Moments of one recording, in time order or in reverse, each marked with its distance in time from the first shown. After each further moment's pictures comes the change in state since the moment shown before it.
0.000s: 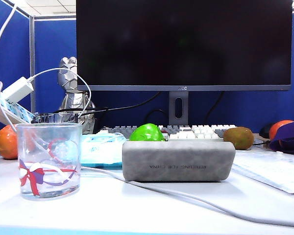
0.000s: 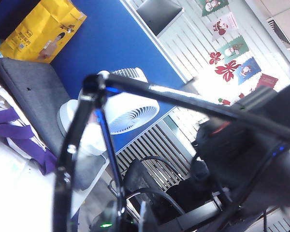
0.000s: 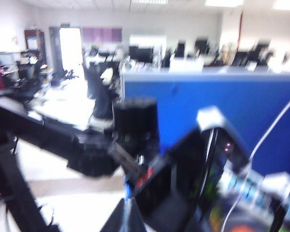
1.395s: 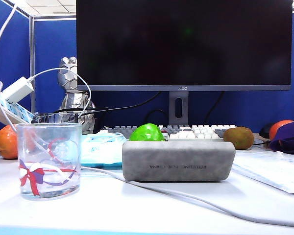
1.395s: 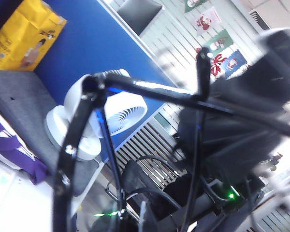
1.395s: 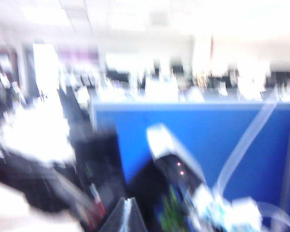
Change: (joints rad) left arm 0.000 0.000 0.000 0.076 0.037 0.000; right arm -0.004 0.051 0.010 0.198 0.105 0.037
